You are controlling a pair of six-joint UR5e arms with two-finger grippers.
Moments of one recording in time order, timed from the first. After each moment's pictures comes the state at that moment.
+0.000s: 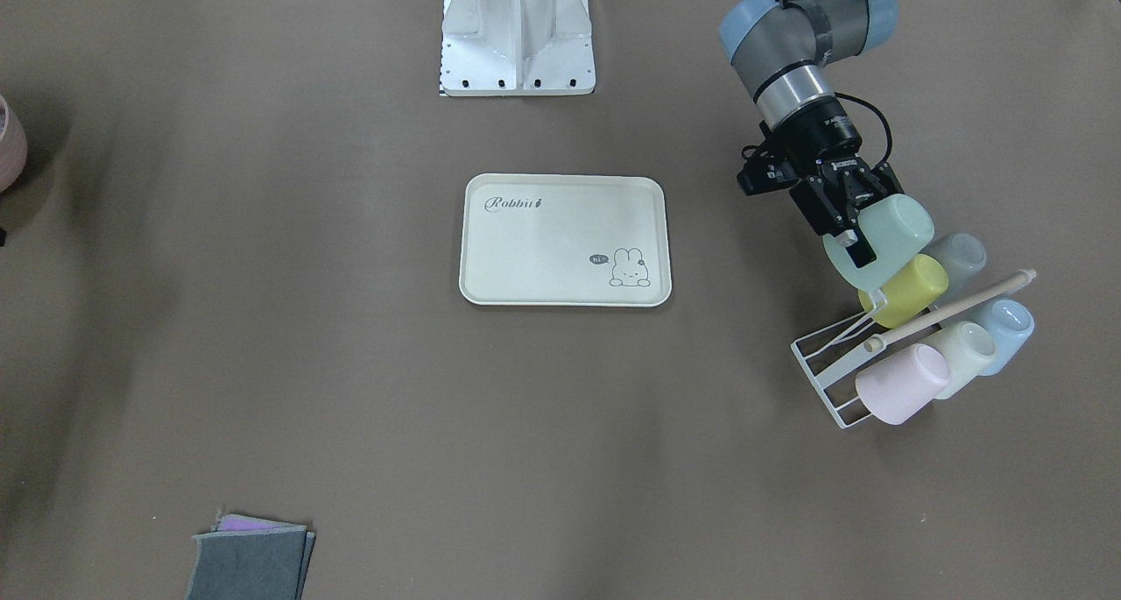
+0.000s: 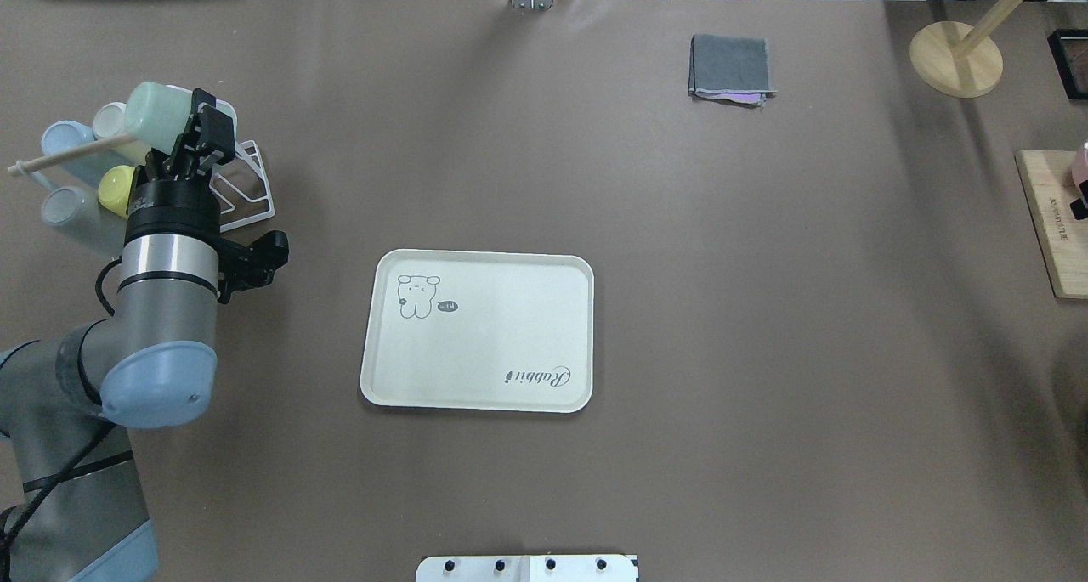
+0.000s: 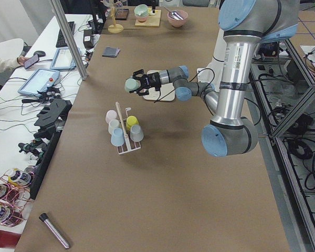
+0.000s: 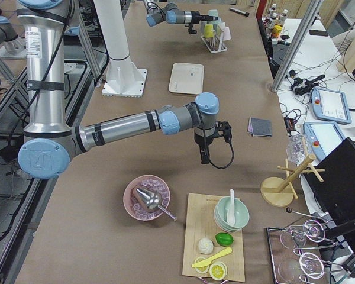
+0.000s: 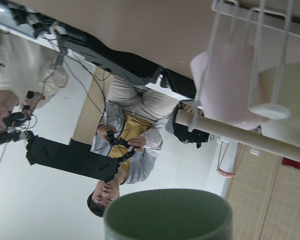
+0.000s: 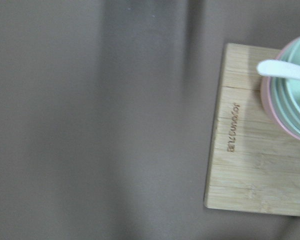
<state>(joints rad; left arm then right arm) -0.43 -1.71 -1.93 -2.11 -0.47 1.20 1.36 -1.59 1.86 -1.68 2.26 0.22</state>
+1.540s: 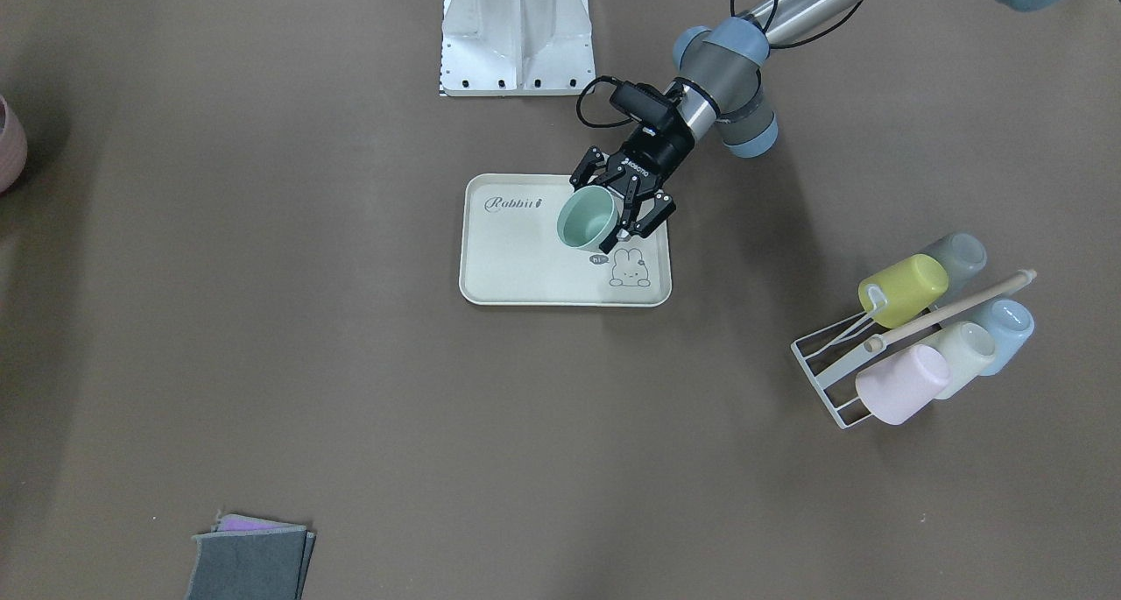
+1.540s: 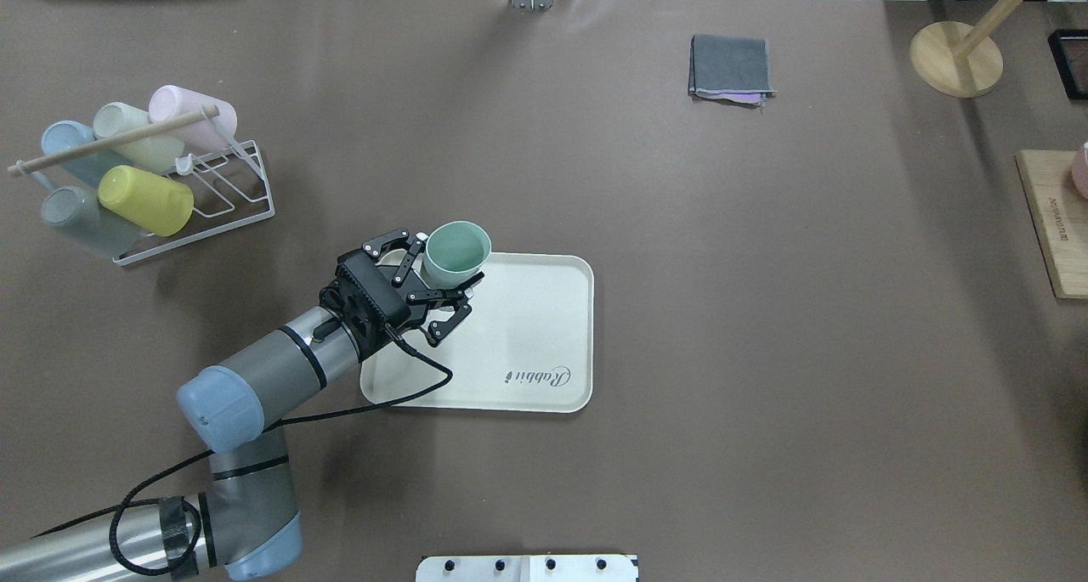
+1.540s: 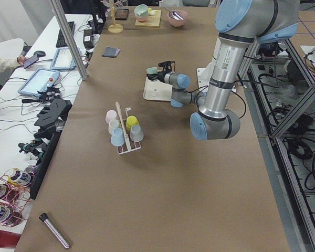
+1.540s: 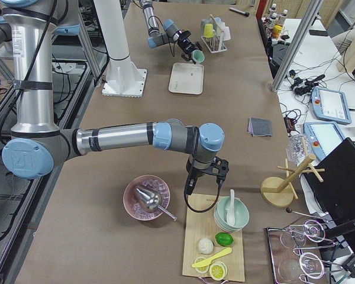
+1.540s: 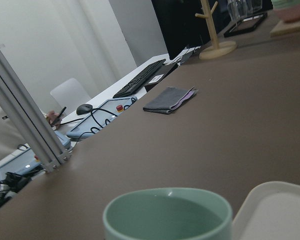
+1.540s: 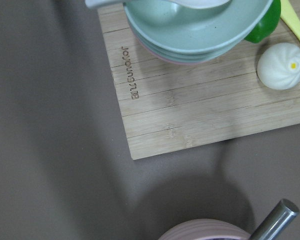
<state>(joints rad) -0.33 -2.01 -1.41 -3.14 -1.17 -0.30 1.52 -1.61 1.76 -1.87 2.32 0.19</state>
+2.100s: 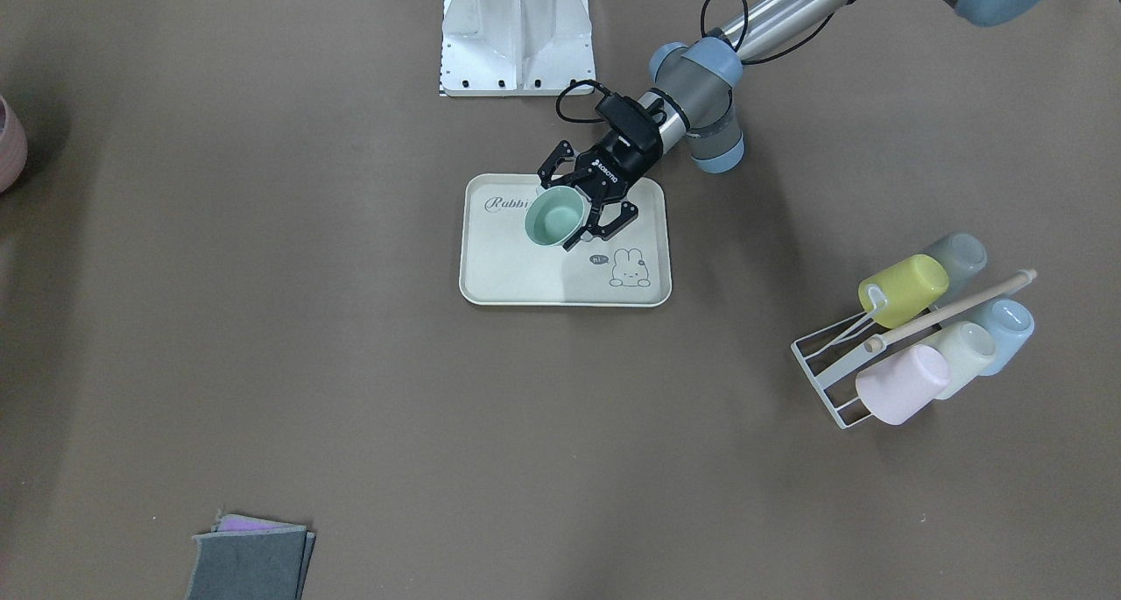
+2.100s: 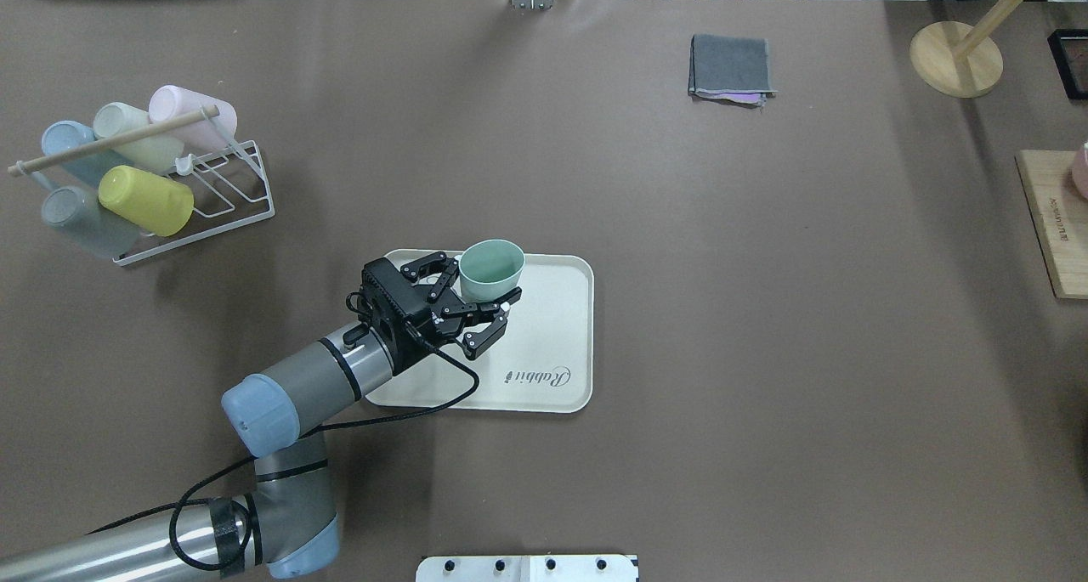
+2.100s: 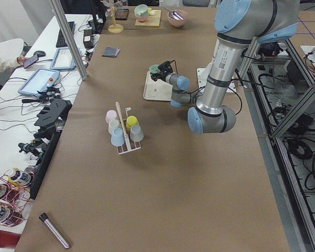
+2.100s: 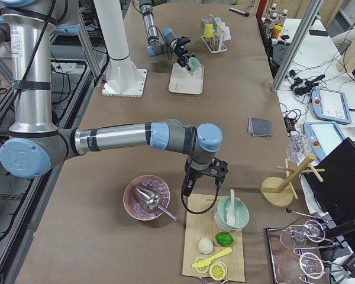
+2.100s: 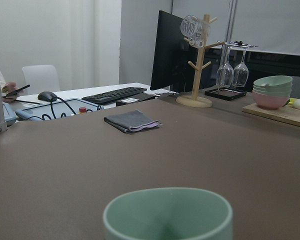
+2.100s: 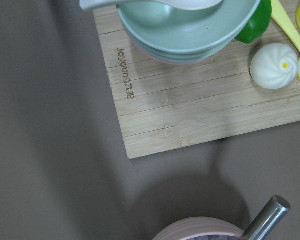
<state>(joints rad) -0.31 -2.09 -1.29 -3.23 -1.21 -0.47 1.53 -1.61 1.77 -1.87 2.32 0.19</state>
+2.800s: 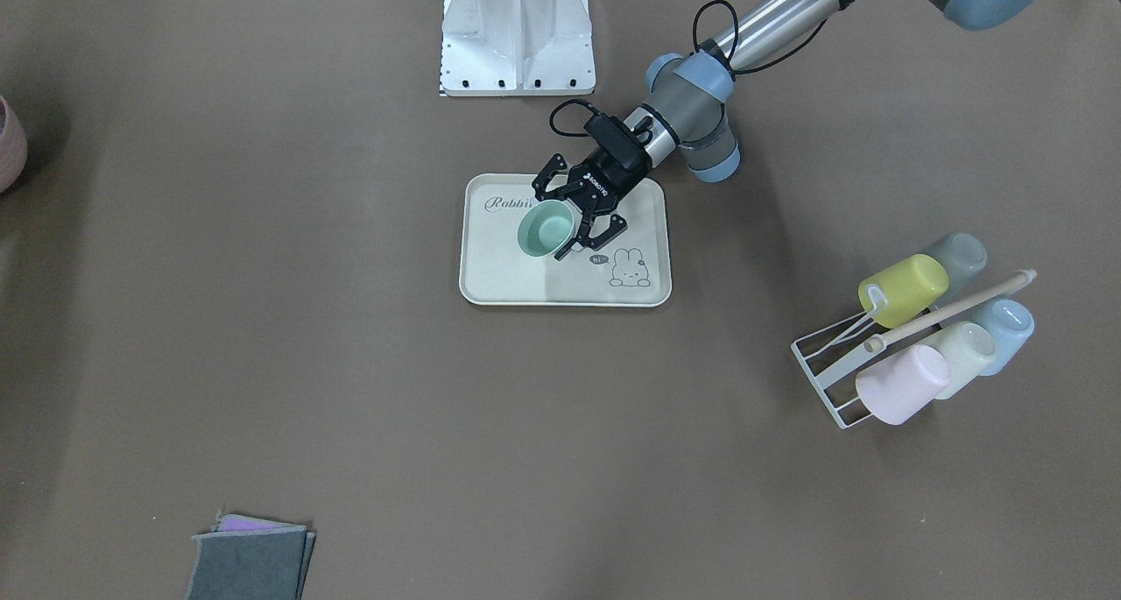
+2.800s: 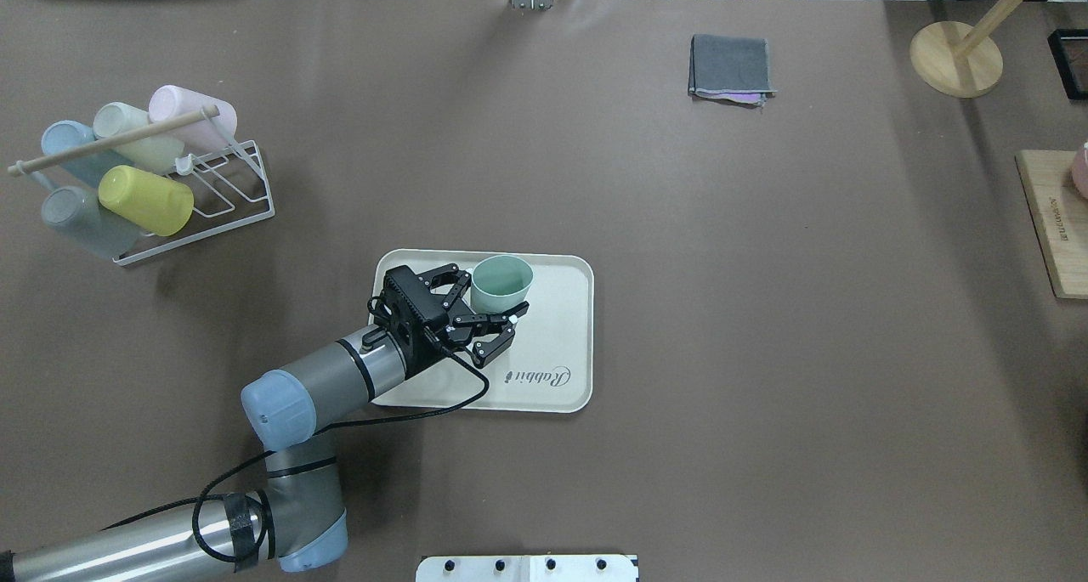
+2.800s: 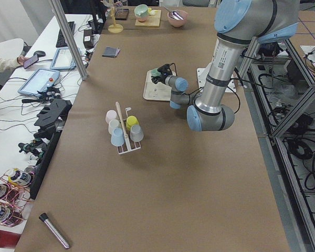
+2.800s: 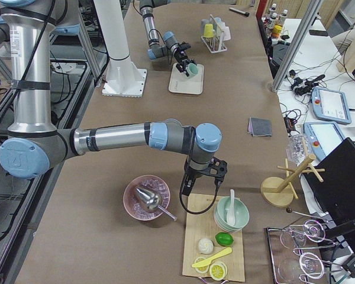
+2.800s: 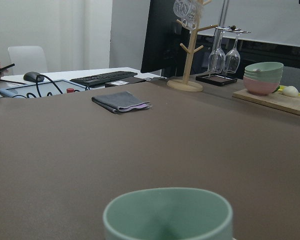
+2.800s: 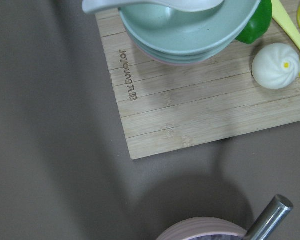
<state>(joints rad) -0.31 -2.13 -1.21 -3.22 -1.25 -0.46 1.54 -1.62 1.78 -1.86 2.33 0.20</state>
